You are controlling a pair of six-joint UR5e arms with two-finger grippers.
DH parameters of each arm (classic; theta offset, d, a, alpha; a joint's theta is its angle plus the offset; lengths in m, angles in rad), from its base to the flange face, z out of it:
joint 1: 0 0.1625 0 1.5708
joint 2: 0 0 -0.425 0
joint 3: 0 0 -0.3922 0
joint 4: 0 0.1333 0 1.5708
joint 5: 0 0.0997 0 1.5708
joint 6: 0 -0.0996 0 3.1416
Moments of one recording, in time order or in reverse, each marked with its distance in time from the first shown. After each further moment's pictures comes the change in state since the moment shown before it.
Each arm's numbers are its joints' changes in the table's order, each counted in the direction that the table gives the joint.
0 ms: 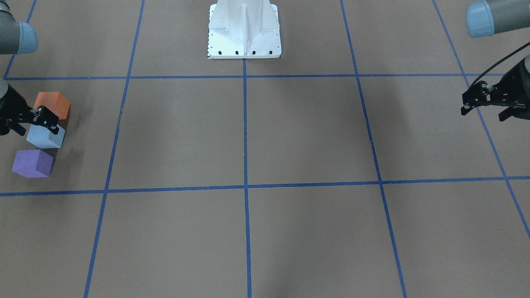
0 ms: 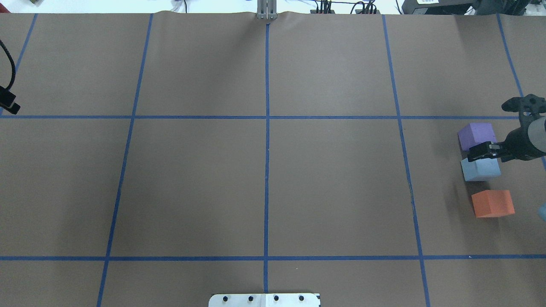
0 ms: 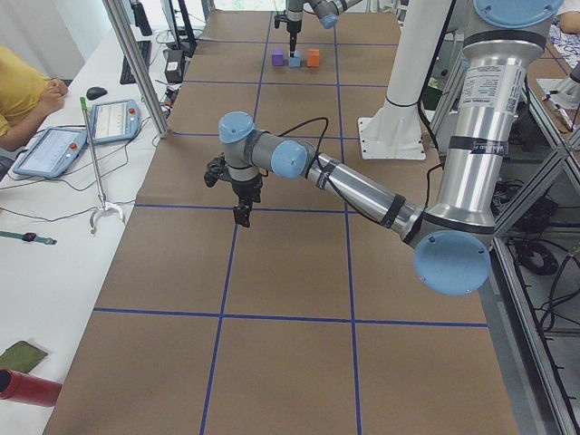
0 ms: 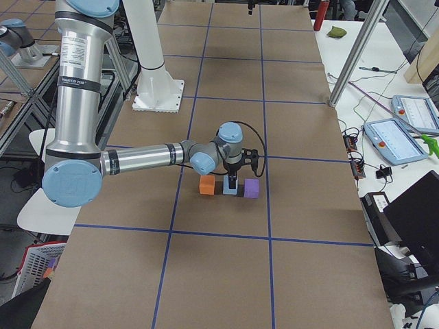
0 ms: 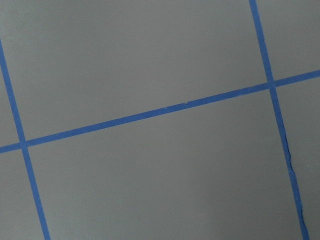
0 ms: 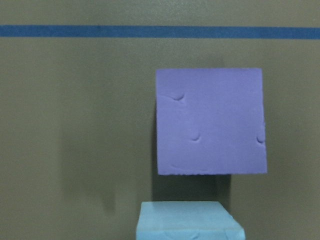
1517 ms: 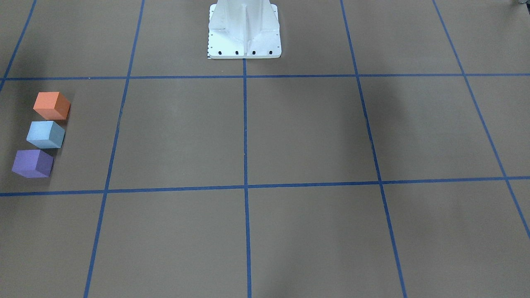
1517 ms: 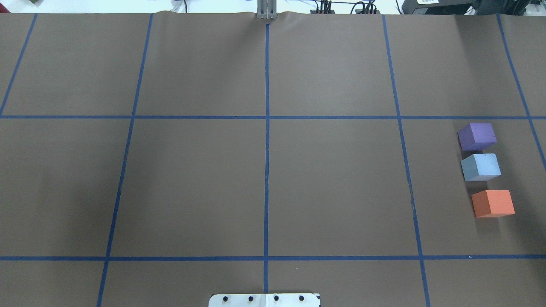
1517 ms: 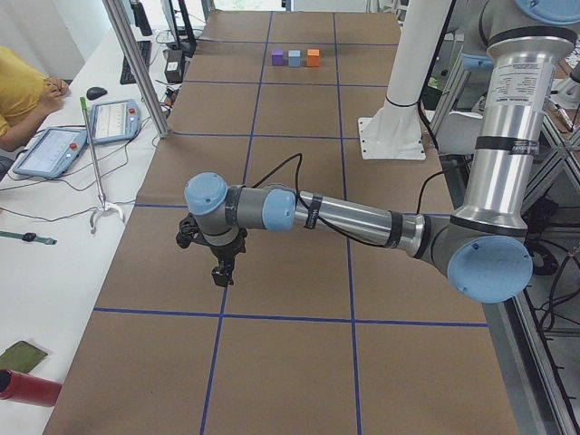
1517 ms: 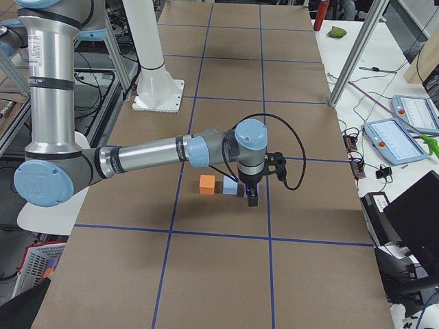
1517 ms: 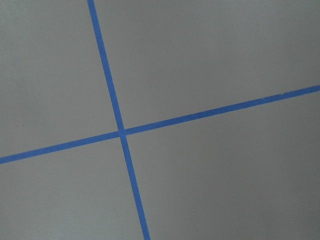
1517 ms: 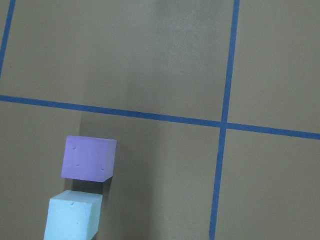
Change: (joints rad) left arm -0.267 0.024 0.252 -0.004 -0.103 -0.361; right arm 0.488 0.078 0.066 -0.540 0.165 0.743
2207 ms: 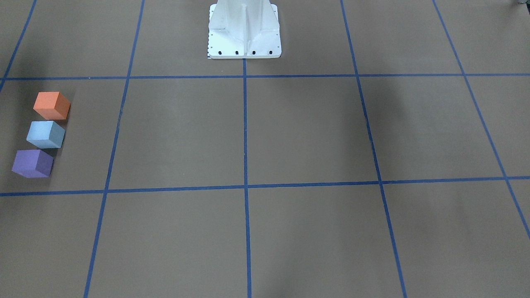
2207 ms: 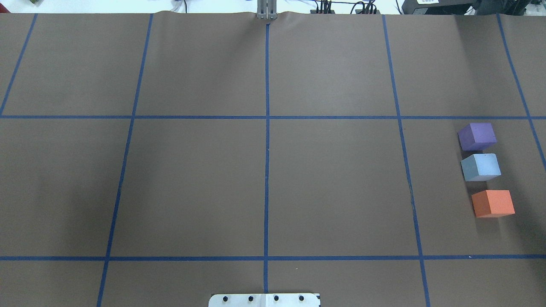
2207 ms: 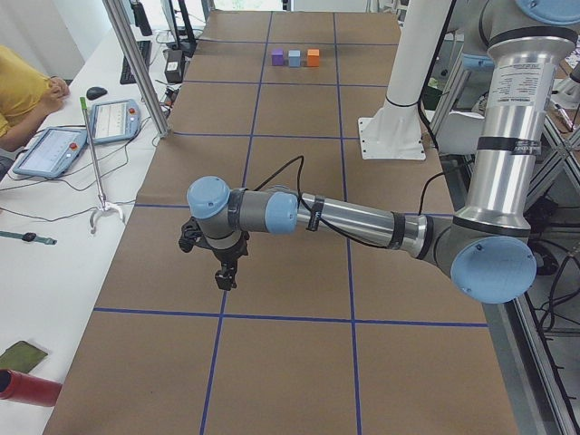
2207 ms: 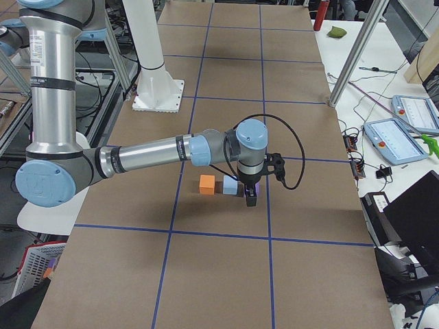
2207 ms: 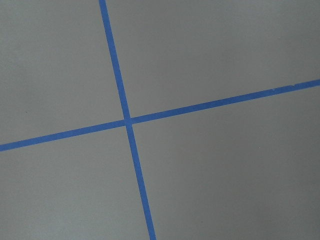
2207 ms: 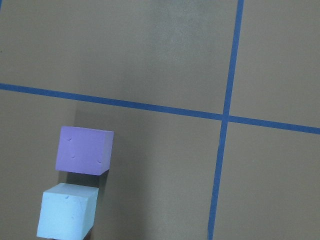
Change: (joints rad) left arm 0.001 0.008 -0.003 0.001 0.003 0.009; right arm -0.016 -0.001 0.002 -0.021 -0.006 0.001
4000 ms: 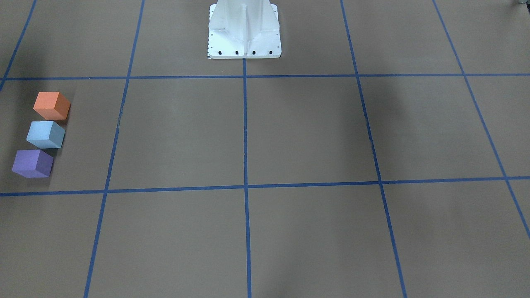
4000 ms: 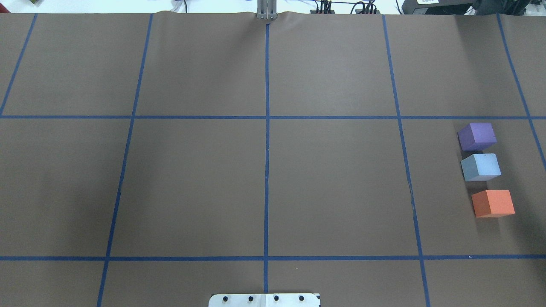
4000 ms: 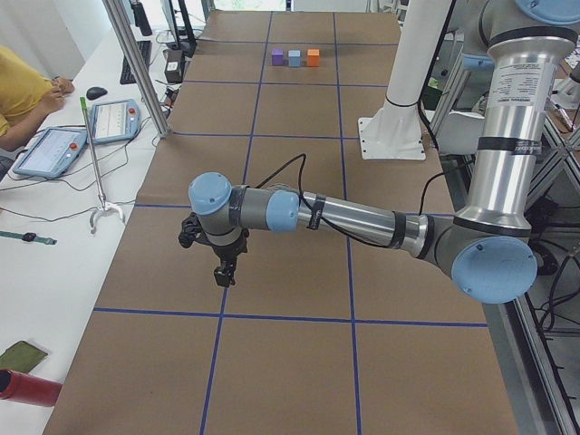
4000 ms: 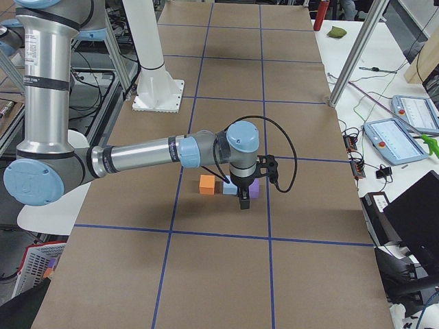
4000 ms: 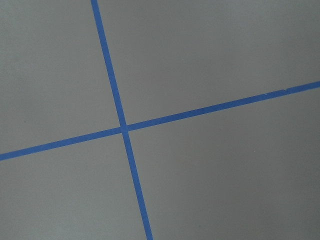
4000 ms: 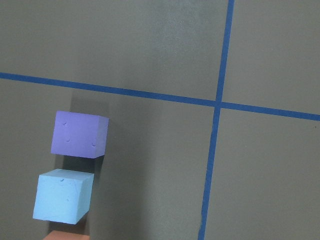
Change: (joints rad) left arm 0.000 0.004 -0.014 -0.018 -0.002 0.000; right arm 0.025 -0.050 0.037 0.003 0.005 0.029
